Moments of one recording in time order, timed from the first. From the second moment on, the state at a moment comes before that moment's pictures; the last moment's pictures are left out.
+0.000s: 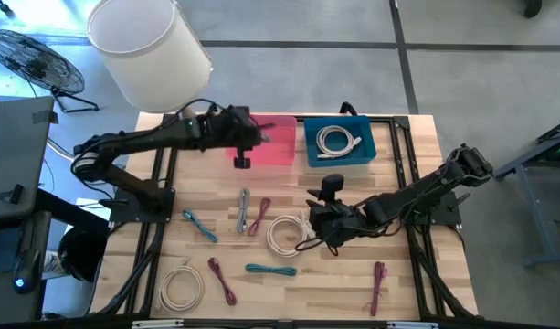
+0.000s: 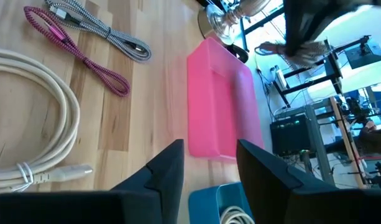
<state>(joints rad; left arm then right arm) 0.35 1.38 1.21 -0.53 -0.19 0.58 0.43 1.53 1.13 -0.50 0.91 -0.13</state>
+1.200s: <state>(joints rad) 0.44 1.60 1.21 -0.47 -0.16 0.61 0.43 1.53 1.13 -0.57 0.86 -0.06</state>
